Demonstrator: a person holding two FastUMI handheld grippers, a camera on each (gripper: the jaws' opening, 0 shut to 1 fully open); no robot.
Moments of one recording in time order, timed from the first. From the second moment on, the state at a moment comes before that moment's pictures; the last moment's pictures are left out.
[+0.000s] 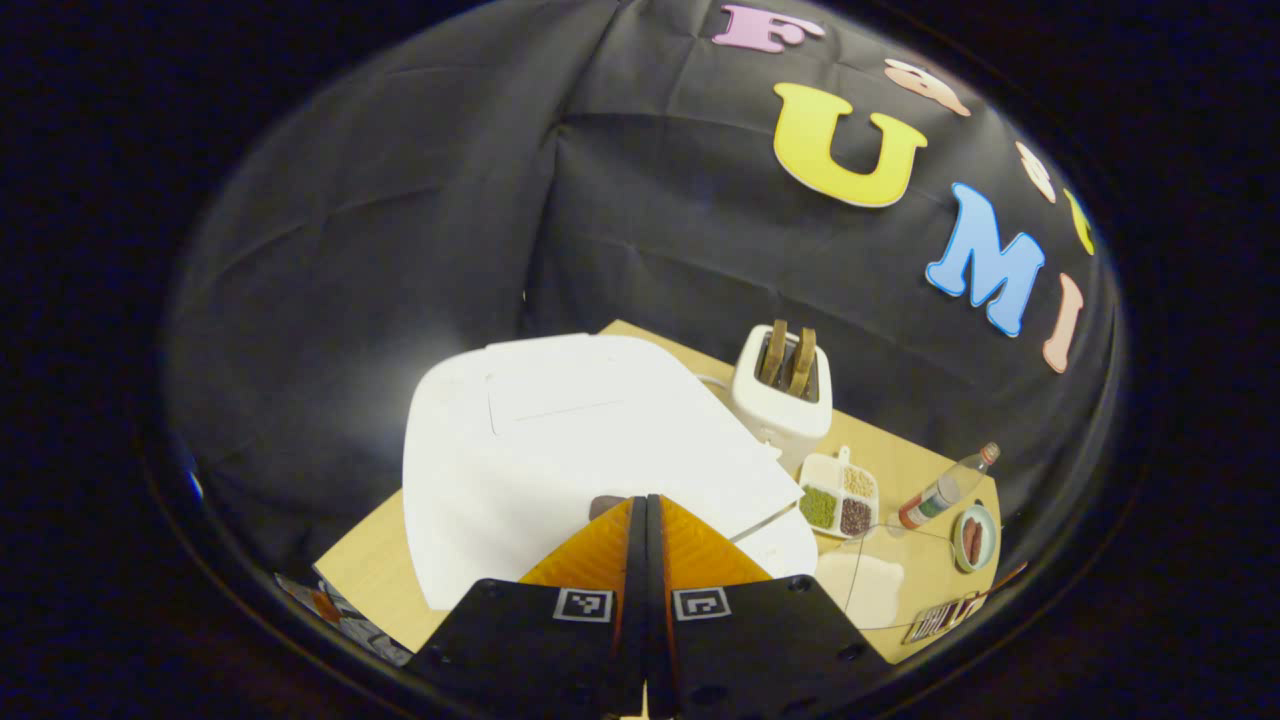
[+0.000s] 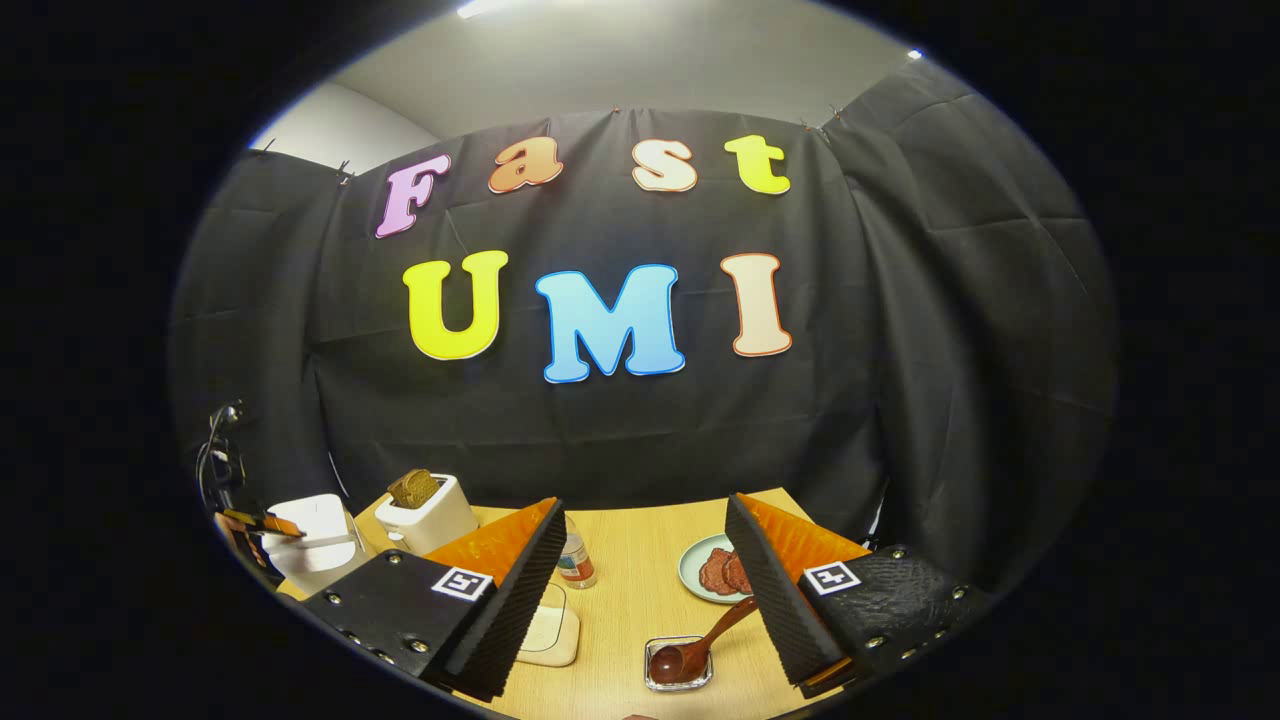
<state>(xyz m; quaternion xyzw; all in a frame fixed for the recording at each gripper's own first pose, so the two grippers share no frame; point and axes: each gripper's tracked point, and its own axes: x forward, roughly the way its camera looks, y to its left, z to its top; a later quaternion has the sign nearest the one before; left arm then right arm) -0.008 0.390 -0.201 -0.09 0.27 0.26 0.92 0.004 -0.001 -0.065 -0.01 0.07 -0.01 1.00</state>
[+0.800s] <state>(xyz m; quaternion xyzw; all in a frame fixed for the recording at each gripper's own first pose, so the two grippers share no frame) -0.037 0.172 -0.006 0.03 -0.01 0.14 0.99 0.000 -0.017 -0.057 -0.01 0.05 0.01 1.00</state>
